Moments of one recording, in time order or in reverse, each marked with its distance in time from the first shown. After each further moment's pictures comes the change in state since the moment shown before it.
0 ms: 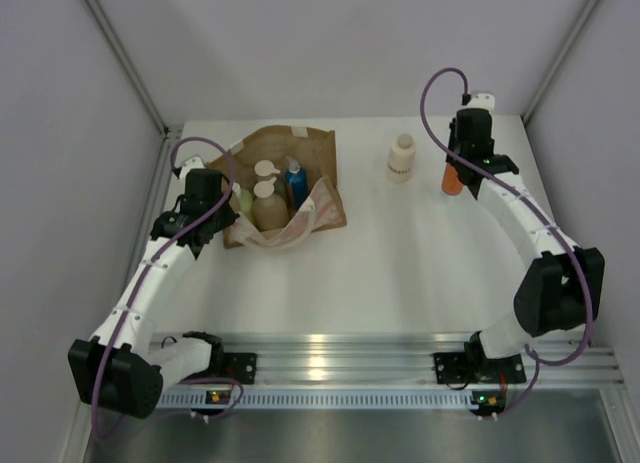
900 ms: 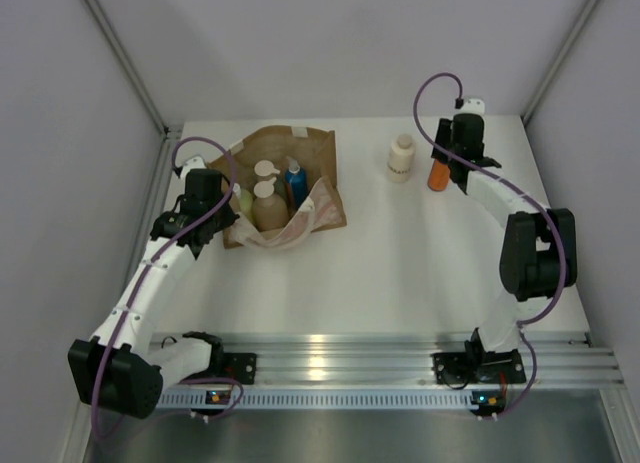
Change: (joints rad) left arm 0.000 0.000 0.000 0.000 0.006 0.025; right arm -0.085 0.271 -0.045 0.376 -0.165 0.027
